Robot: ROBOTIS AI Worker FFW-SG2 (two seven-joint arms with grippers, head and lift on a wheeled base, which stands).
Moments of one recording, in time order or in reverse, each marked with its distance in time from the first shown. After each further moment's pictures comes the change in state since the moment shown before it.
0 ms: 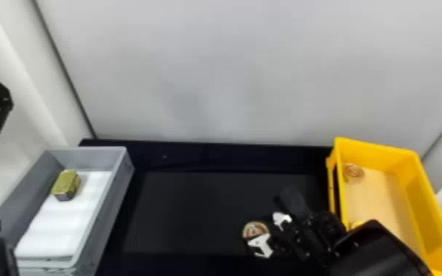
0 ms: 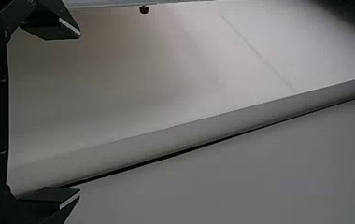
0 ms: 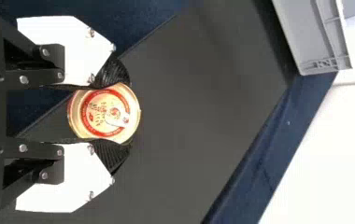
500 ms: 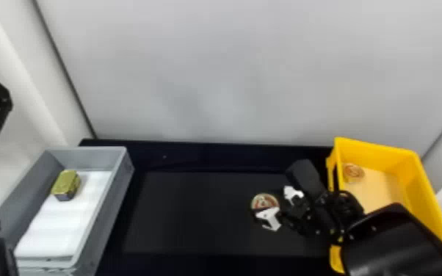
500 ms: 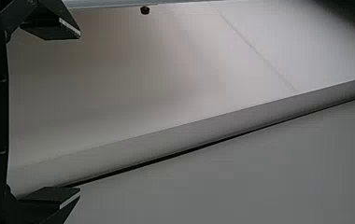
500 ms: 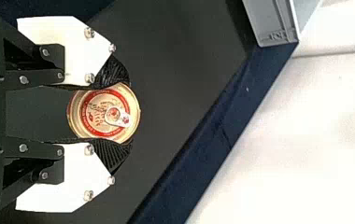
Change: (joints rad) left arm 0.000 0.000 0.001 0.002 0.000 0.002 0.000; right arm 0.010 -0.002 -0.043 -0.201 0.037 0.096 -0.030
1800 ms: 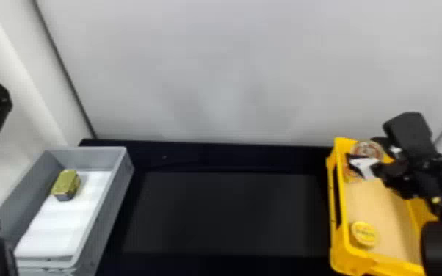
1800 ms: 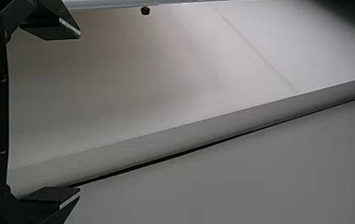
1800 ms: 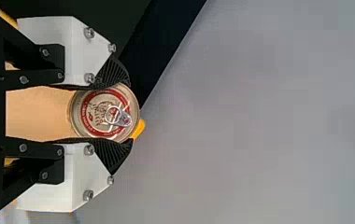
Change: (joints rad) left arm -0.001 0.000 0.002 0.001 -0.001 0.001 0.000; right arm 0.042 -0.005 -0.286 -0.291 0.296 0.104 -0.056
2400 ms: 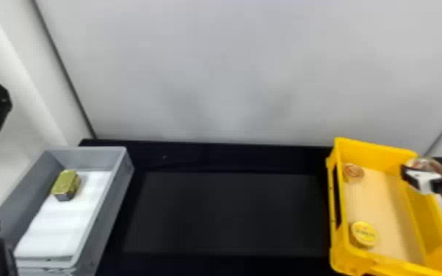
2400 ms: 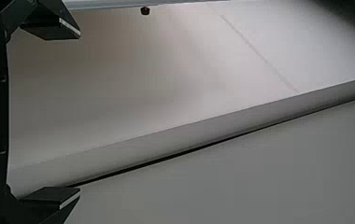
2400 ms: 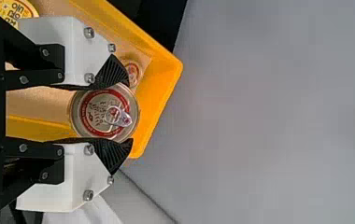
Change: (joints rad) left arm 0.001 0.000 0.002 0.000 0.000 -0.001 0.000; right arm 0.049 0.051 -0.317 0.010 -0.185 -0.013 -0.060
